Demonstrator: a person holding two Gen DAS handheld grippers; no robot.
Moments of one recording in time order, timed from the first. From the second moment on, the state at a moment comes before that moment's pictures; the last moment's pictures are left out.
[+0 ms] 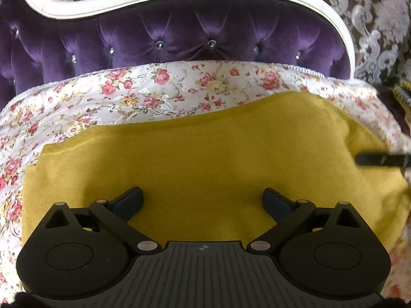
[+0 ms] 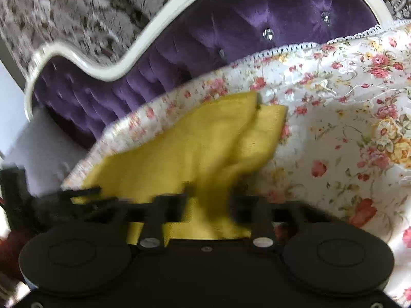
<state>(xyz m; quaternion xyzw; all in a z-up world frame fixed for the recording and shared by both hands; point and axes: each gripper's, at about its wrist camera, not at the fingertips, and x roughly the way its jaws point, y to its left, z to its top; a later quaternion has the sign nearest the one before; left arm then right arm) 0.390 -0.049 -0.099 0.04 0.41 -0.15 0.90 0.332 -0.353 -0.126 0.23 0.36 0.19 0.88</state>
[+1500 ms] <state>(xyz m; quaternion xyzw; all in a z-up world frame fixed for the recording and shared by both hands) 0.294 0.178 -0.072 -0.15 0.38 -0.07 0.91 0.326 -0.089 -0.029 0.09 0.35 0.27 0.89</state>
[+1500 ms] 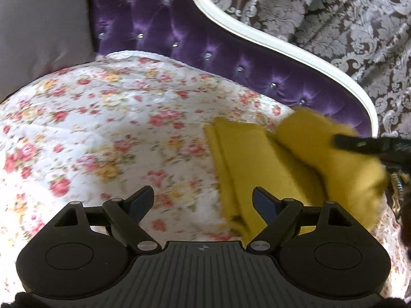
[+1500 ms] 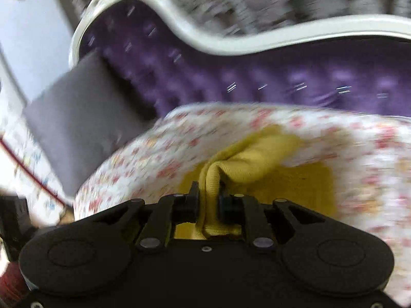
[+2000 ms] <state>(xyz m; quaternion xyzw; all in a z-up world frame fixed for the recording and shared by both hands) 0.293 0.200 -0.065 -0.18 0.37 -0.08 0.91 0.271 -0.053 -0.041 -0.01 0.28 0.28 0.92</state>
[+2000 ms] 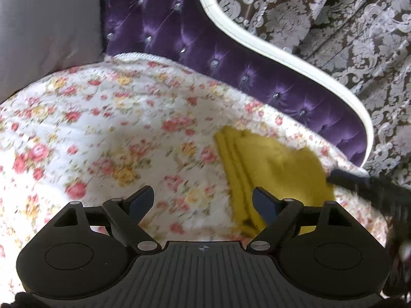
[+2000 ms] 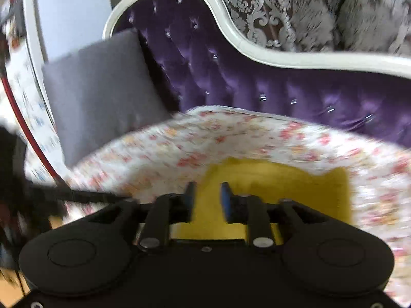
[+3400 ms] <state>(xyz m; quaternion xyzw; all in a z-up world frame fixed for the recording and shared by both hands) 0.382 0.102 -0.093 -0.26 0.45 -0.21 0.83 0.214 -0.071 -0.085 -0.03 0.22 0.28 0.93</state>
